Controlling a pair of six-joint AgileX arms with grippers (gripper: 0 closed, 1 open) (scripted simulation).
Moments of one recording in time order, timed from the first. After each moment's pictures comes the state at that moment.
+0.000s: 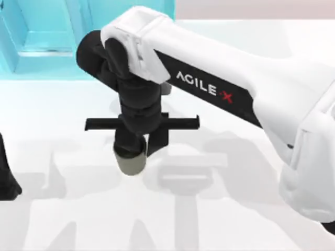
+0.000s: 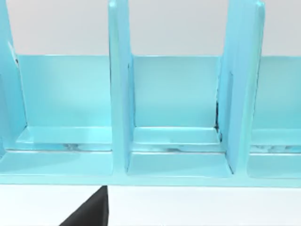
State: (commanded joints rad) left arm 0.00 0.00 0.00 0.00 0.00 0.00; right arm 0.86 2.51 2.38 -1.44 0.01 0.88
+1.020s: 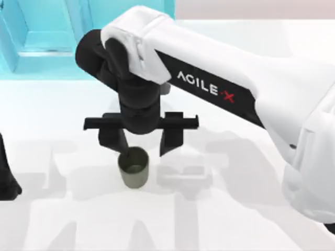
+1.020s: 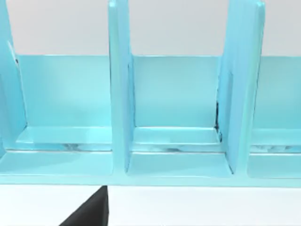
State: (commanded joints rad) left arm 0.00 0.00 0.00 0.00 0.00 0.00; right arm 0.86 2.50 2.36 -1.42 0.01 0.88
